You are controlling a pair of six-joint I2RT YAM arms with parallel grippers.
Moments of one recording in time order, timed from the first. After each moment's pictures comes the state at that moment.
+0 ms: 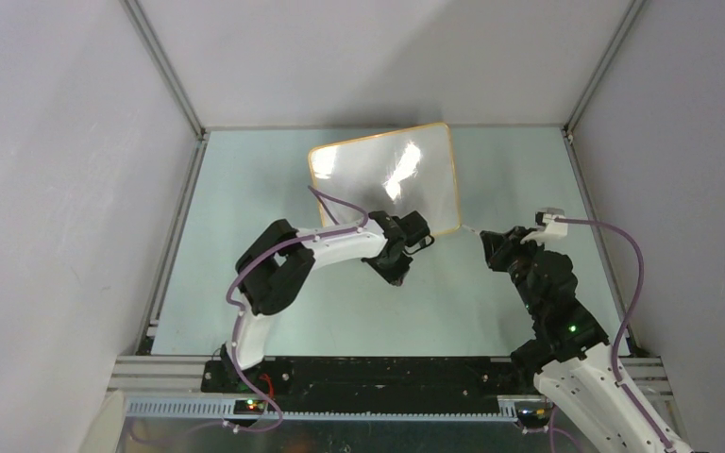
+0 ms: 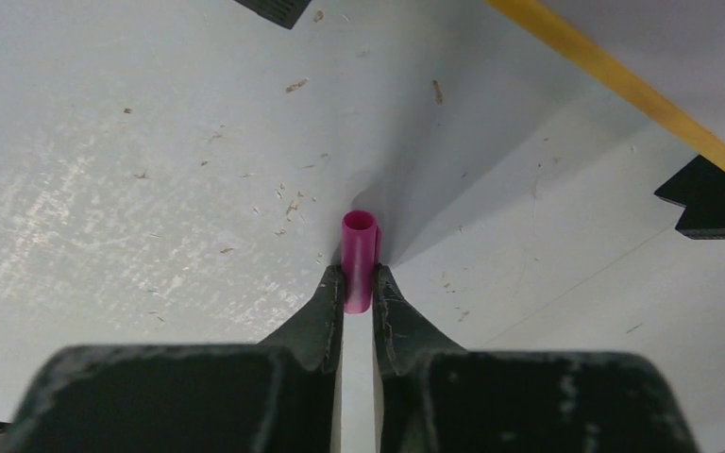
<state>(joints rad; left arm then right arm) -0.94 2.04 1.47 -0.87 -0.14 -1.73 0.47 0.45 0.50 -0.21 0.26 0.47</state>
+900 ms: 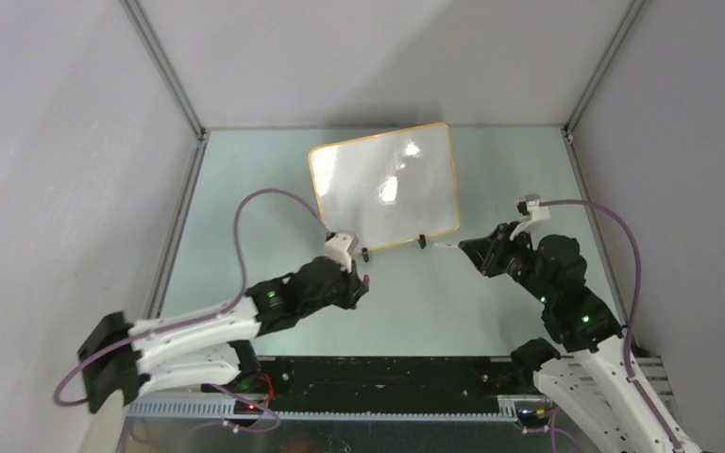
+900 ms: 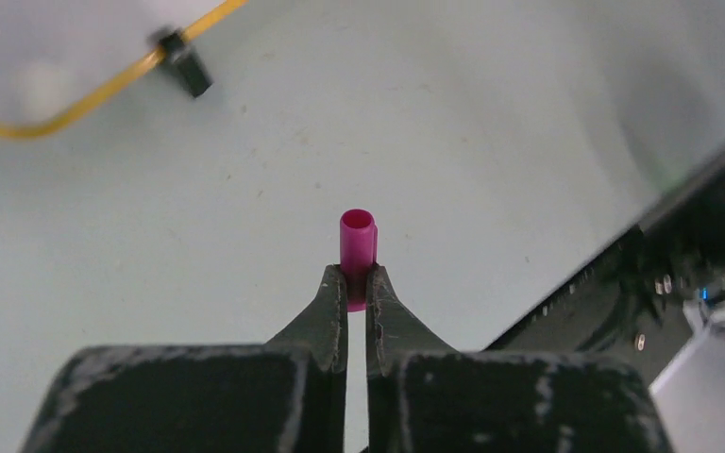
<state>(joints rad) -1.04 1.12 0.64 -0.21 -0.24 -0.71 0.44 0.52 0.66 -0.38 -0.10 0.44</state>
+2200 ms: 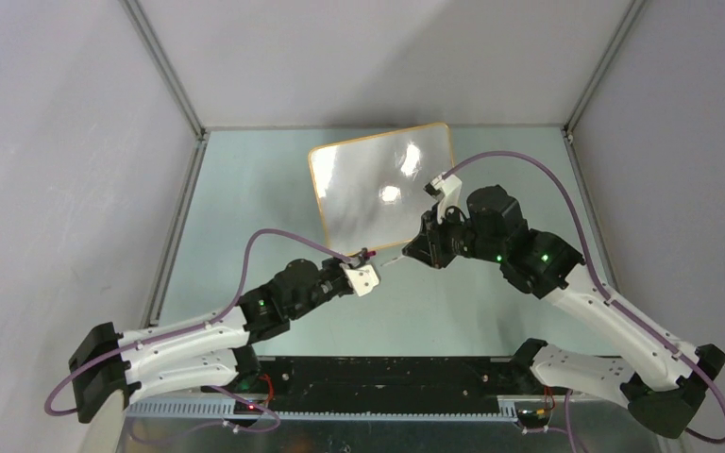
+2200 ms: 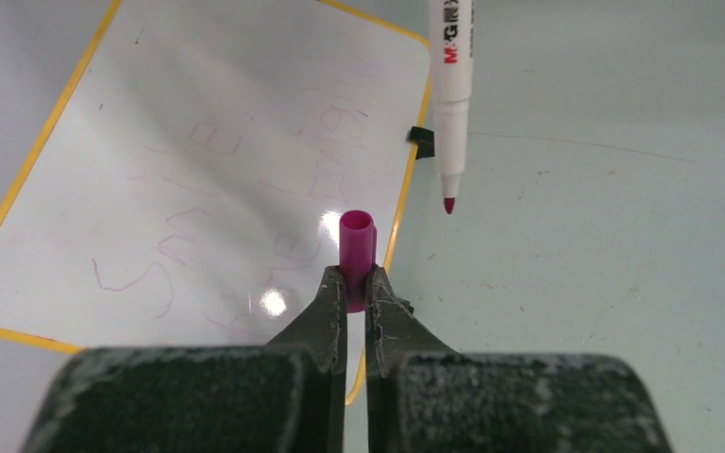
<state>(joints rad) -1.05 0.91 0.48 0.24 -0.15 0.53 0.79 1.01 1.13 -0.57 -0.25 0.24</state>
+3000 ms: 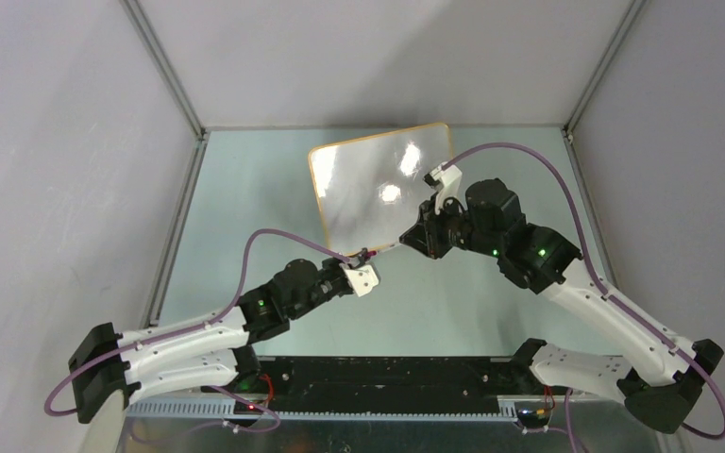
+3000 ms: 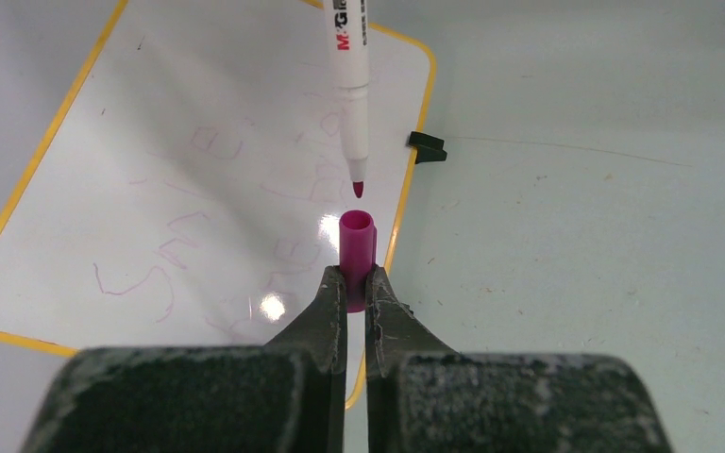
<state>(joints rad) -1.05 0.91 0.48 0.25 -0.14 0.53 0.80 1.04 1.17 -0.53 -0.19 0.23</state>
